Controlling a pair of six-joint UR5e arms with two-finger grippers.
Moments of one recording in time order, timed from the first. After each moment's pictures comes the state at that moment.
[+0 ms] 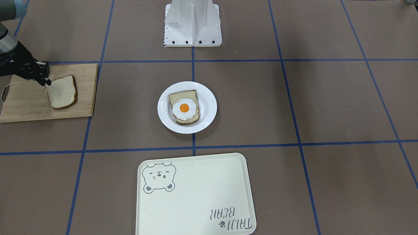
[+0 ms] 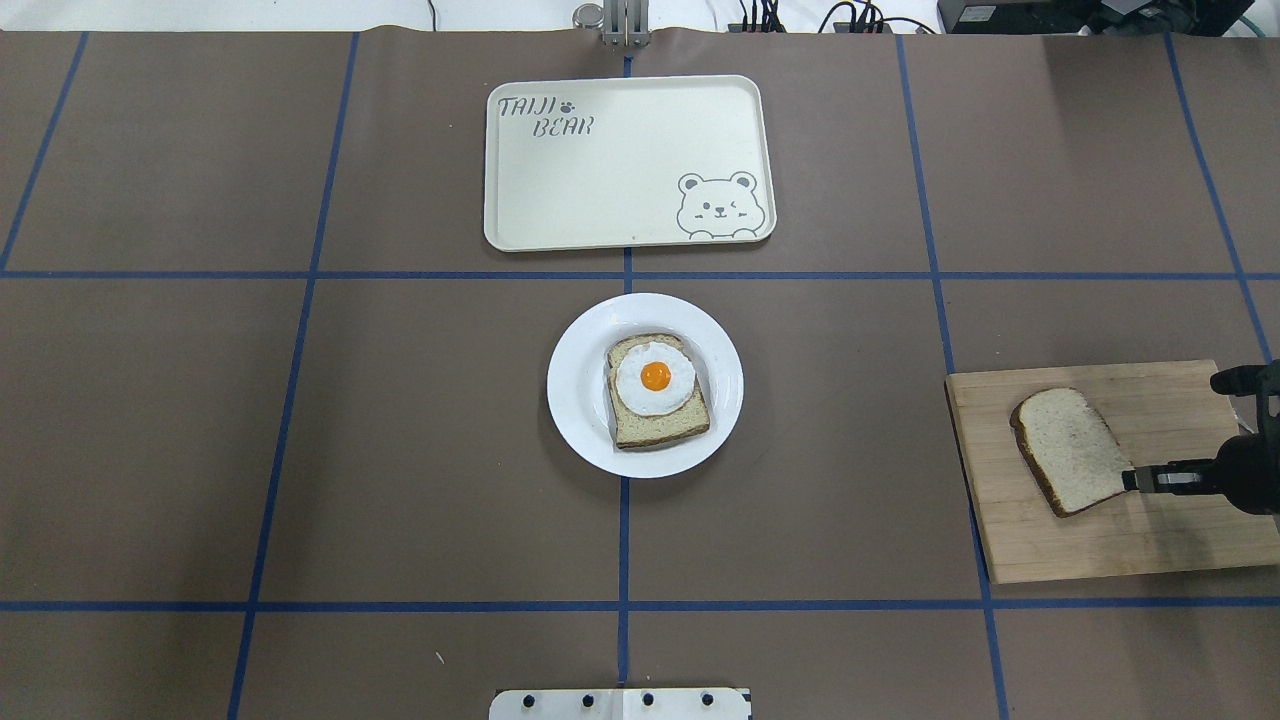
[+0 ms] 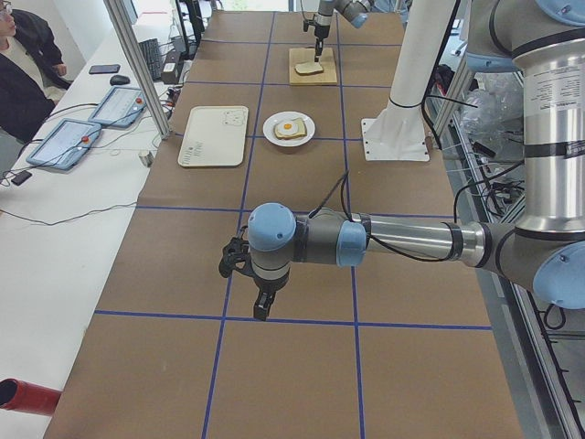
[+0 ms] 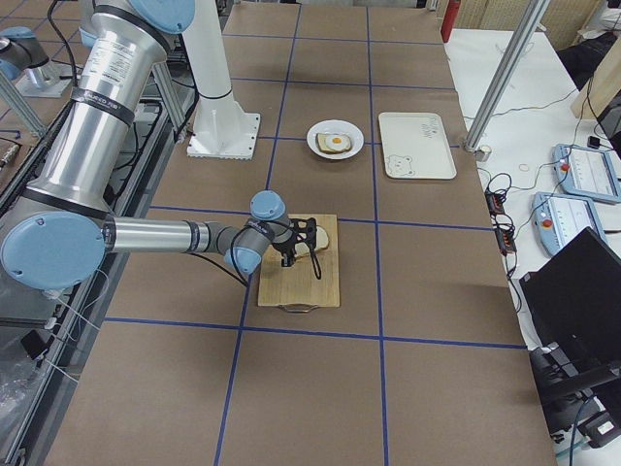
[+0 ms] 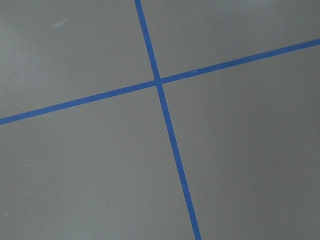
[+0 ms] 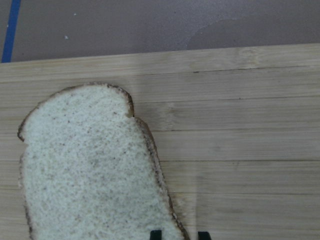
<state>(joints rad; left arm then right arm) -1.62 -1.44 -1.79 -1.55 -2.38 0.24 0.70 -1.97 1.80 -0.54 1.97 1.07</state>
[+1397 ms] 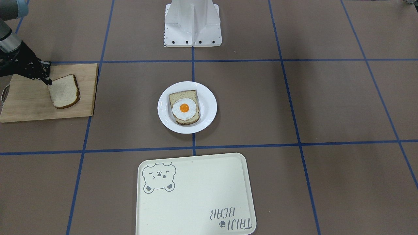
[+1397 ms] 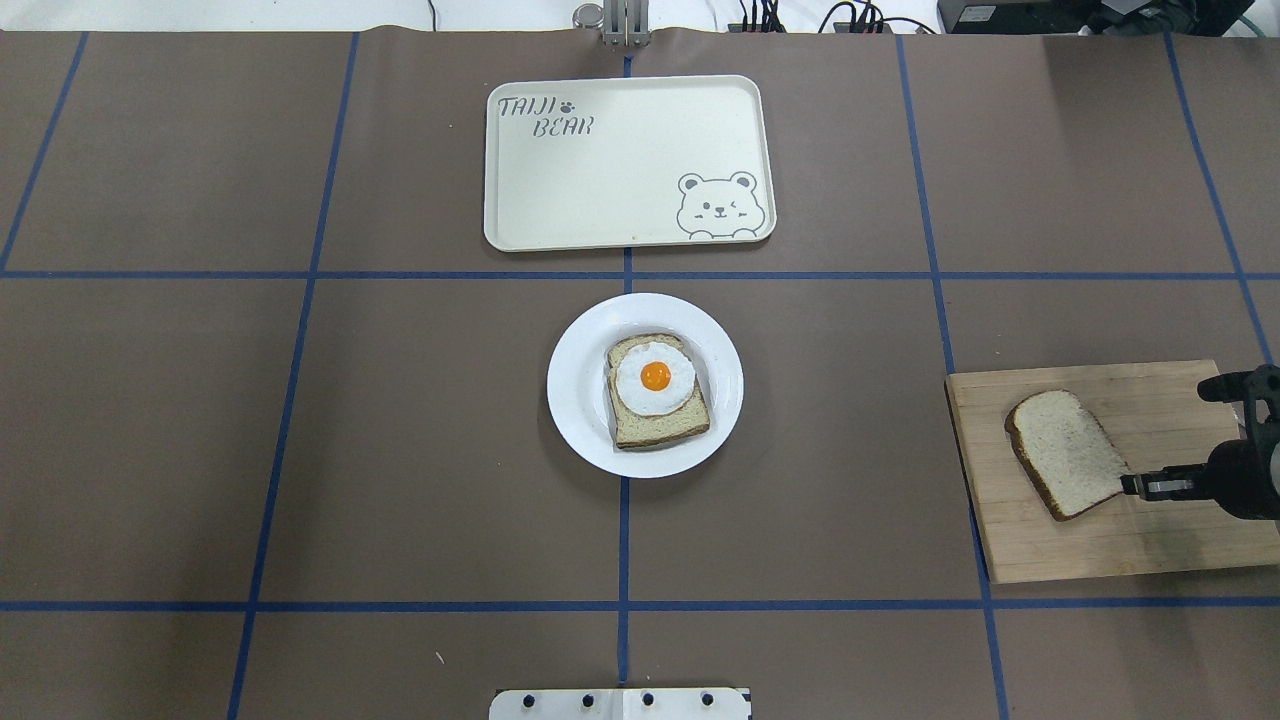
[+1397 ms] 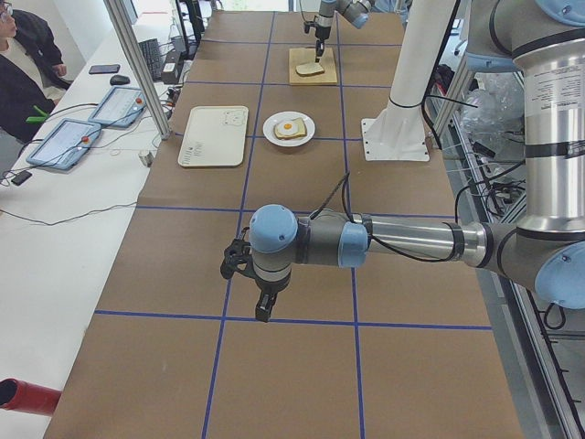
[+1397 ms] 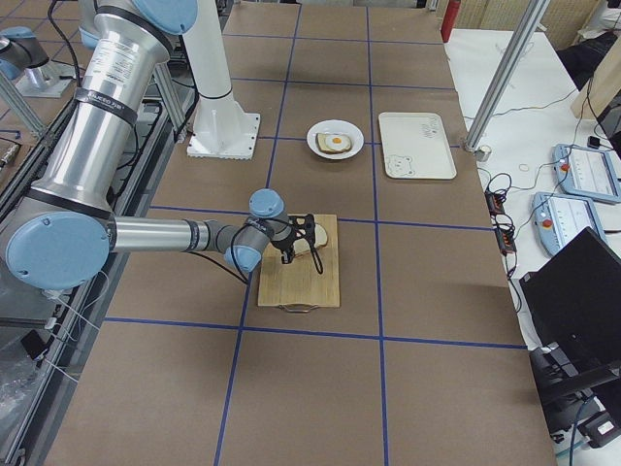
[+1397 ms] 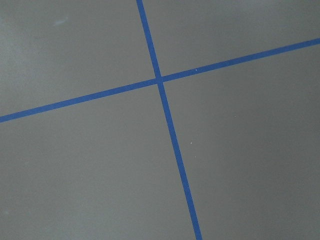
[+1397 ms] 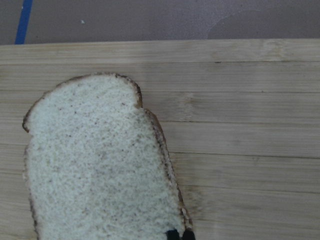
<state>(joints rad) -1.62 -1.43 -1.79 -1.55 -2.38 0.24 0.69 -1.97 1.80 -0.53 1.96 1.03</state>
